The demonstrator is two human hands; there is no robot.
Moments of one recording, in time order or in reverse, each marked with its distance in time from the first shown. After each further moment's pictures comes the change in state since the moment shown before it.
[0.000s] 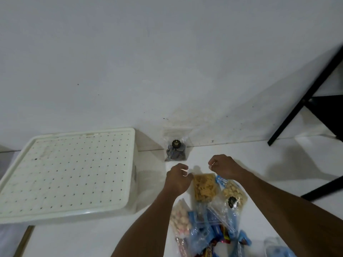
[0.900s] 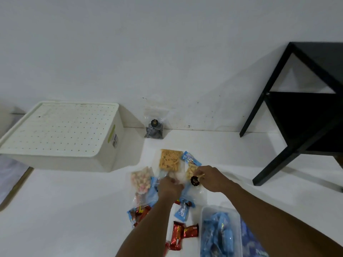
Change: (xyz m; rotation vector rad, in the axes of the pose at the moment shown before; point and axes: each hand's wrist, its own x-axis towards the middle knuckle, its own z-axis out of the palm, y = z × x) left_hand -0.118 0.006 0.164 -0.159 0.212 -0.358; right_hand -0.122 0.113 -0.011 -0.084 -0.180 -0.169
